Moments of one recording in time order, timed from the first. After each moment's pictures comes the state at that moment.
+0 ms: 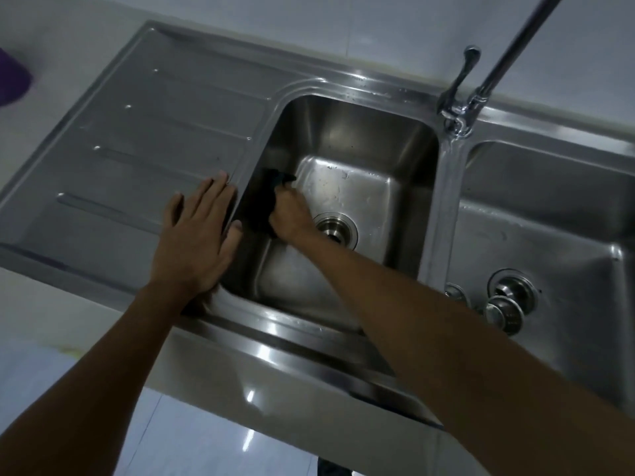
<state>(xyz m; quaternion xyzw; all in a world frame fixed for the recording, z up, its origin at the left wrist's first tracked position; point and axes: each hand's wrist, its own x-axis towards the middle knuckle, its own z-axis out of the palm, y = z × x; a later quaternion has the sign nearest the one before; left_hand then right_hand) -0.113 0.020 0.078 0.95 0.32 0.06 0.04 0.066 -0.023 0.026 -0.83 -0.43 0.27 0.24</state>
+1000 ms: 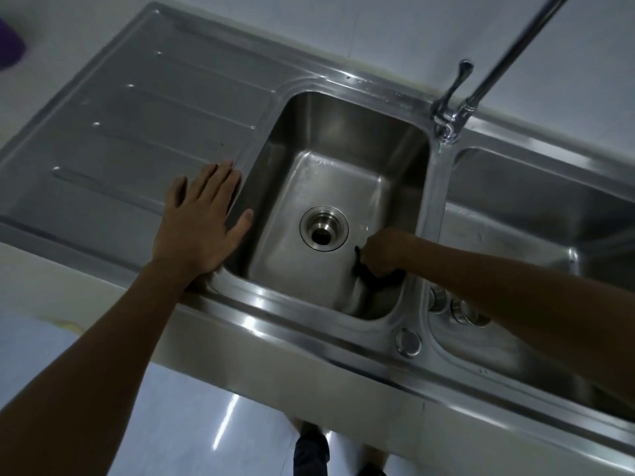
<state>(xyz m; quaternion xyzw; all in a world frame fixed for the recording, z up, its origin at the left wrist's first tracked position) -0.122 0.035 0.062 0.95 0.31 0.06 0.02 0.136 -0.153 0.049 -0.61 -0.59 0.26 -0.46</state>
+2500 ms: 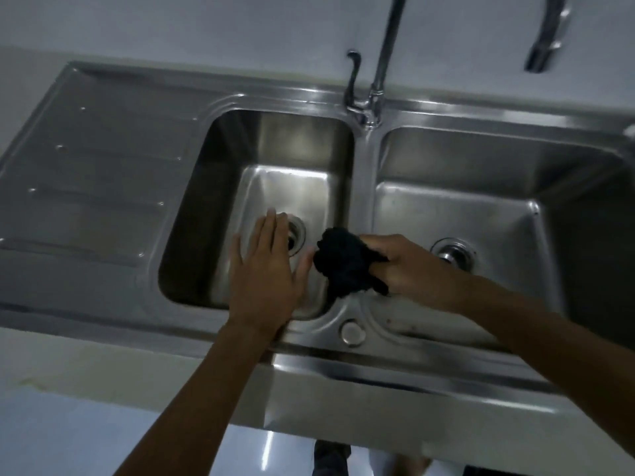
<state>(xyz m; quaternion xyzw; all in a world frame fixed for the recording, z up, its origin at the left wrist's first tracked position) -0.040 -0.126 0.097 0.94 0.32 0.05 0.13 0.130 -0.281 0.130 -0.70 -0.40 0.46 0.38</state>
